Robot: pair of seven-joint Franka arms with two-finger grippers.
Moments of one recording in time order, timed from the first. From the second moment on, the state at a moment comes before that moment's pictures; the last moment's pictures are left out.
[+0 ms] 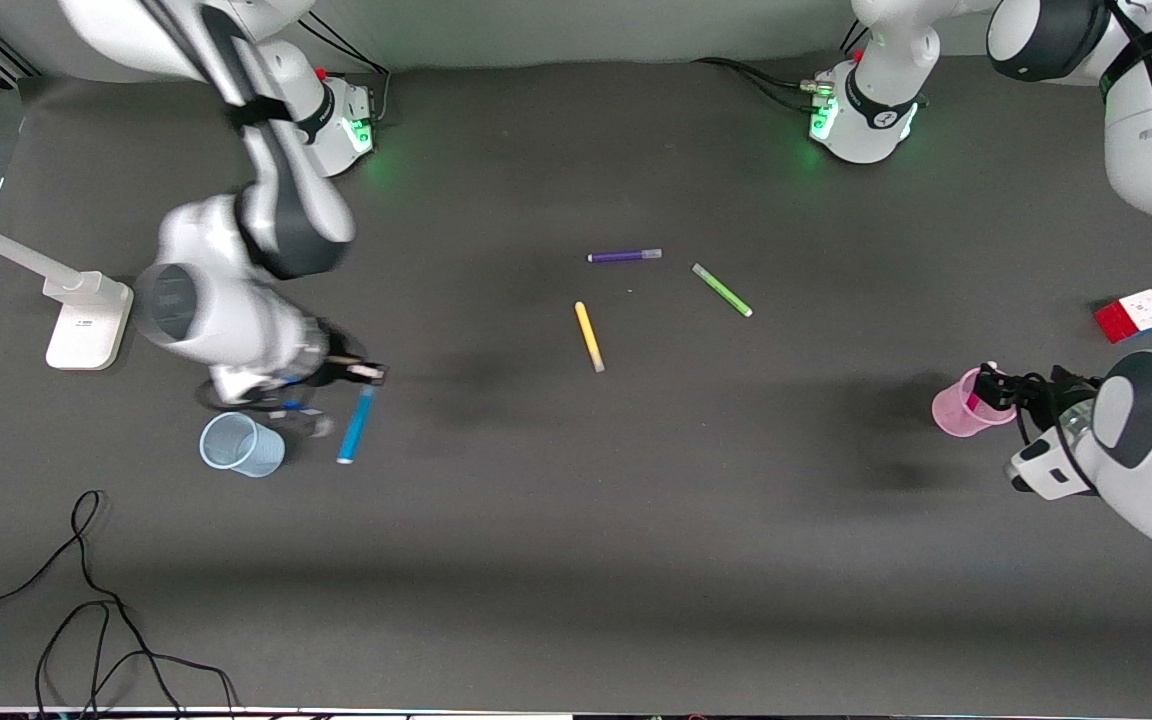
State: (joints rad) left arm 0.17 0.76 -0.19 -1.13 0.25 1.17 0.04; right arm 0.54 0.26 -0.34 -1.83 0.33 1.93 0.44
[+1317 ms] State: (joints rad) left arm -0.03 0.09 0.02 -1.59 0.01 1.53 0.04; right arm -0.03 0.57 -0.50 -1.70 0.88 1.25 -0.20
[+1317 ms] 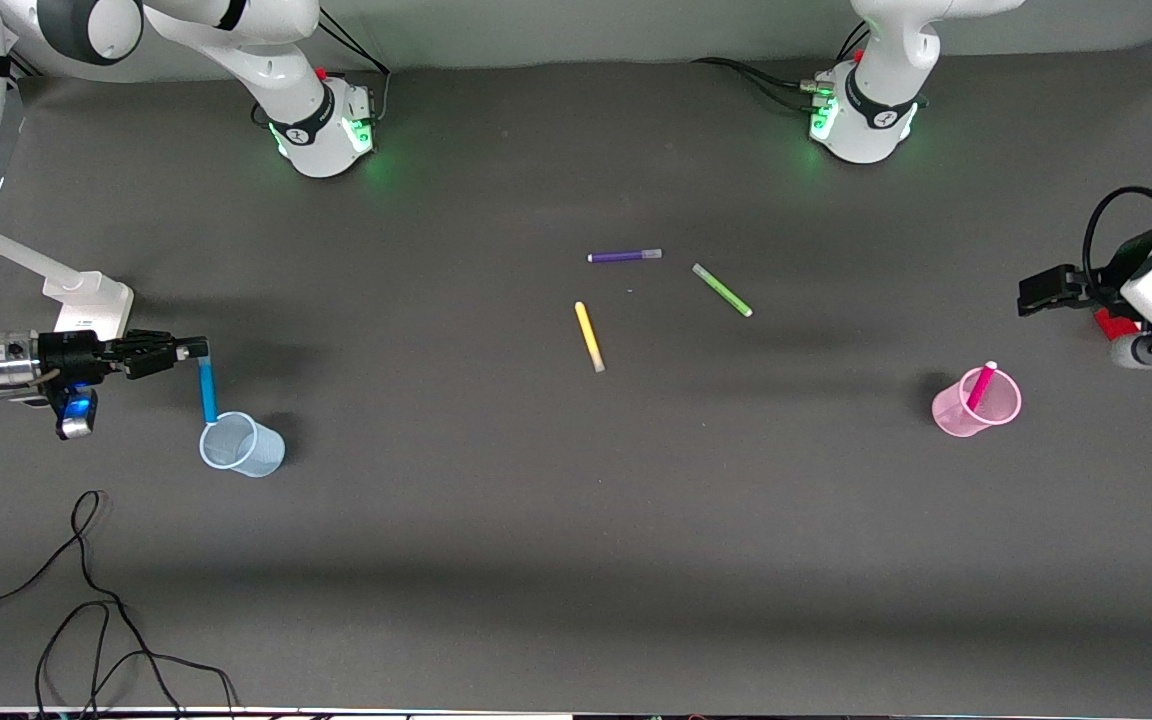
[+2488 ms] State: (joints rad) left arm -0.05 0.05 -0.01 -1.61 0.01 1.53 0.04; right arm -0.05 0.70 -0.49 -1.62 0.97 1.21 -0.21
